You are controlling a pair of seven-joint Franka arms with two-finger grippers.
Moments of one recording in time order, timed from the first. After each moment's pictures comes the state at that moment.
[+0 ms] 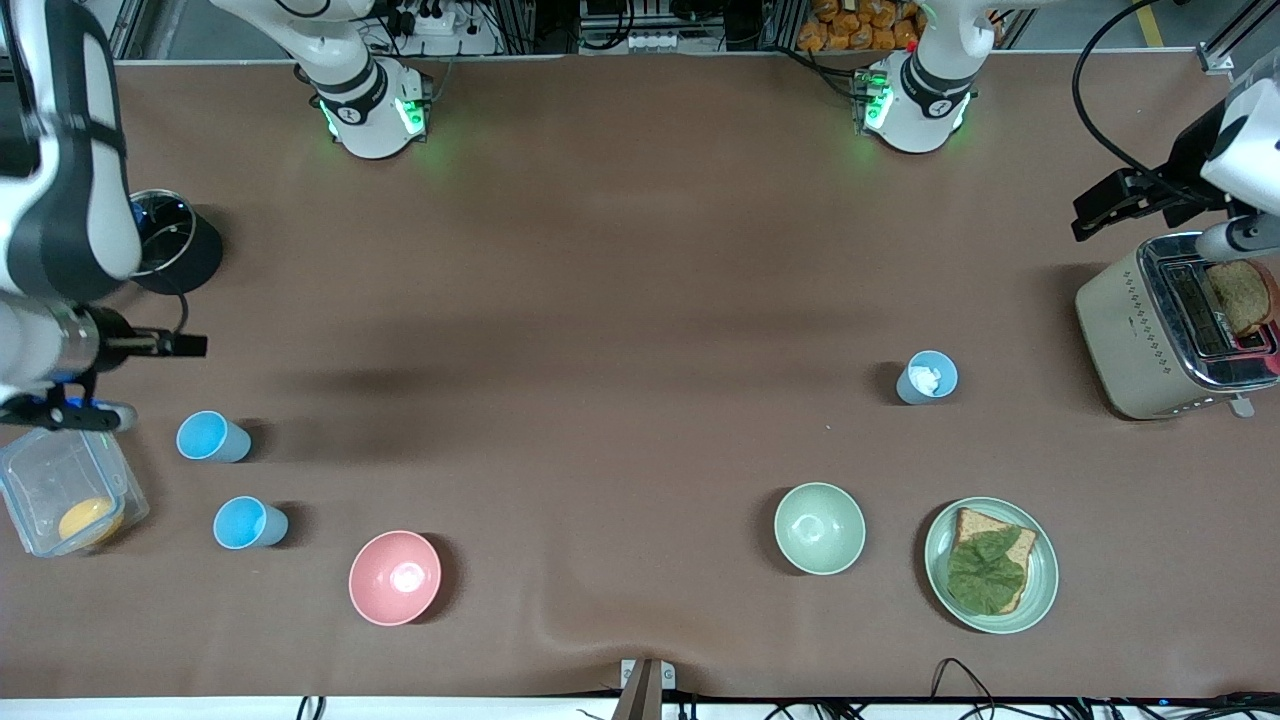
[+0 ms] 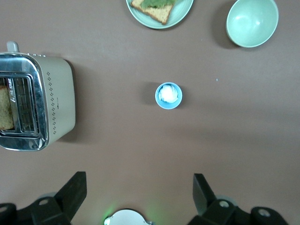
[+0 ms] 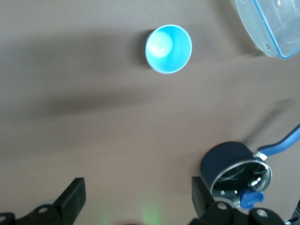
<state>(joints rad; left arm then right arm) 0.01 -0.02 -0.11 -1.55 0.02 1.44 -0.24 -0.10 0.39 0.00 -1.51 -0.14 1.55 0.04</state>
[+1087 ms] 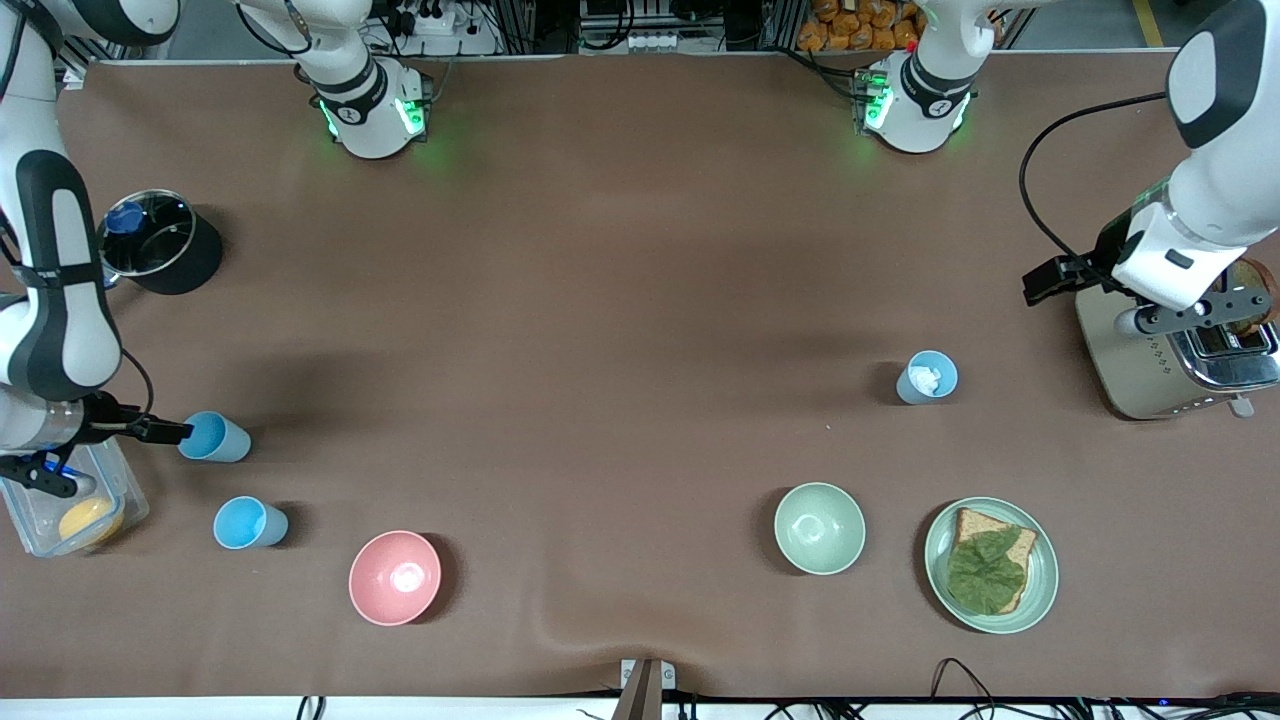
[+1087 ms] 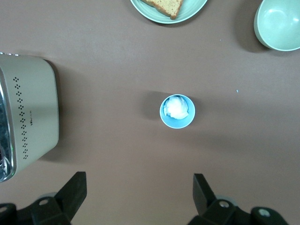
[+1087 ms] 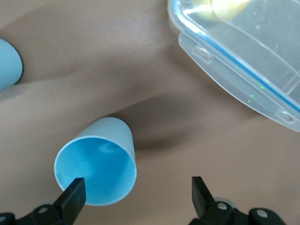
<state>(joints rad) 0.04 -0.03 -0.11 -1.89 0.02 1.79 -0.24 -0.32 0.65 0.01 -1.51 -0.03 1.98 0.04</state>
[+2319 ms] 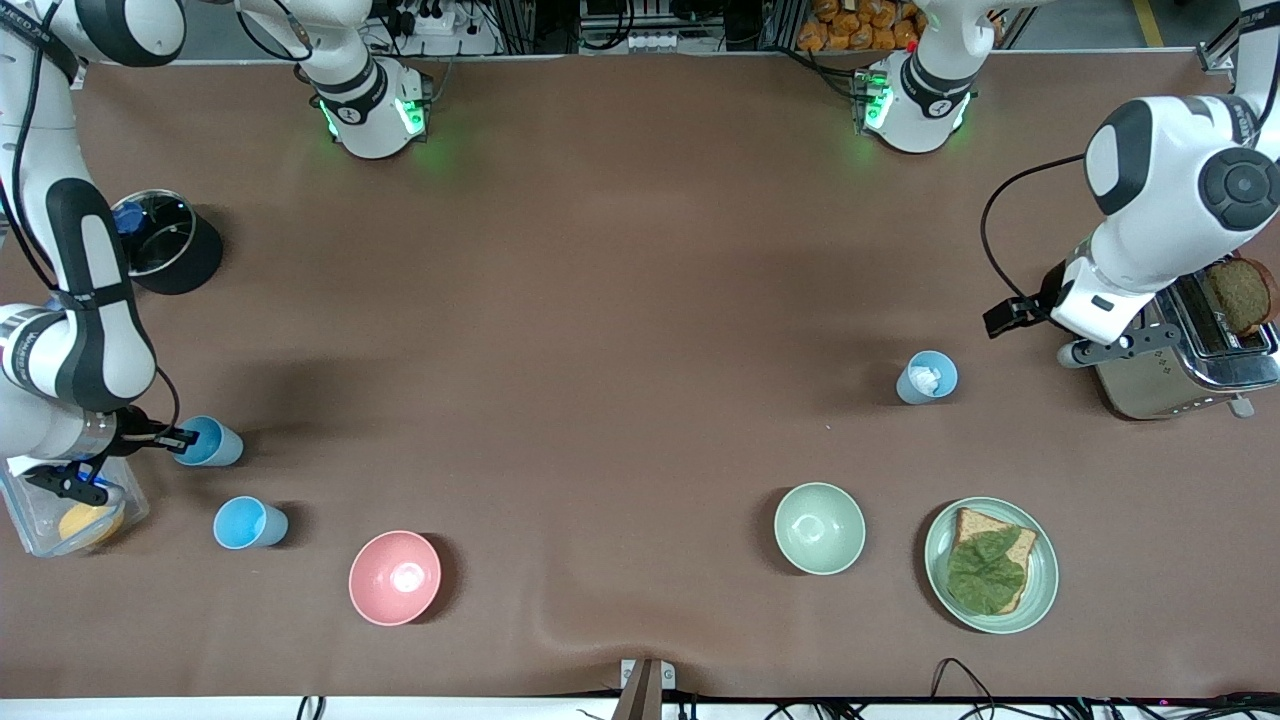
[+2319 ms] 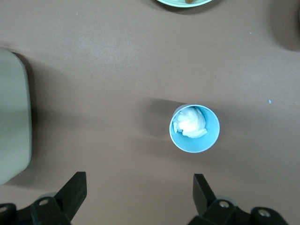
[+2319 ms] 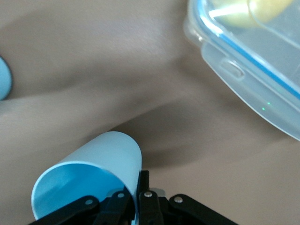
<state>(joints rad) 0.07 0.01 -0.11 -2.17 0.02 2.14 -0.24 -0.31 0.70 0.02 -1.53 -0.03 2.09 0.04</state>
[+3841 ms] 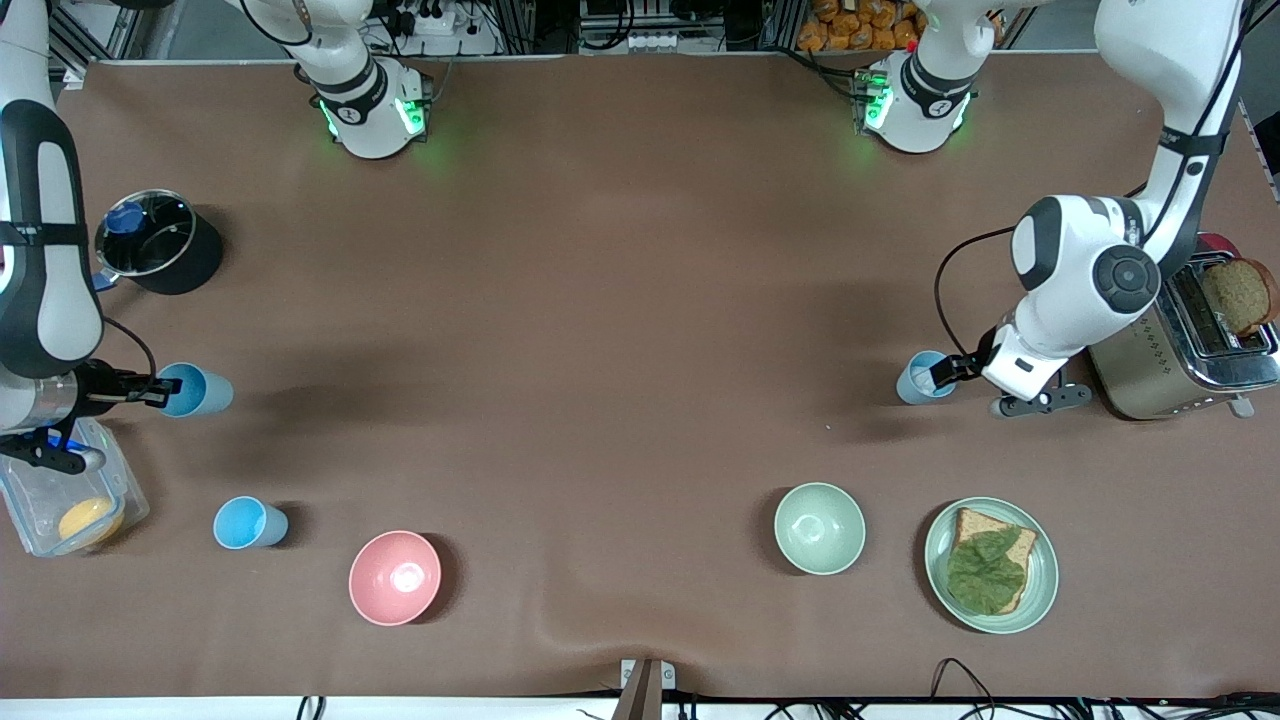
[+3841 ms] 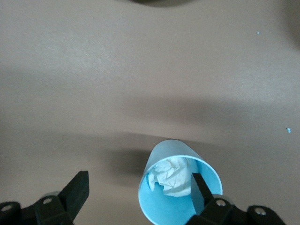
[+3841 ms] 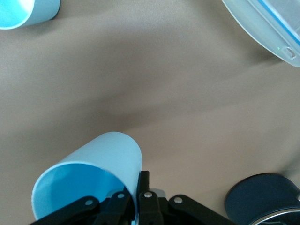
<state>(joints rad) 0.07 0.29 -0.15 -2.18 0.02 2.46 -0.24 -0.27 0.53 0.02 -1.51 -0.03 1.71 0.04</state>
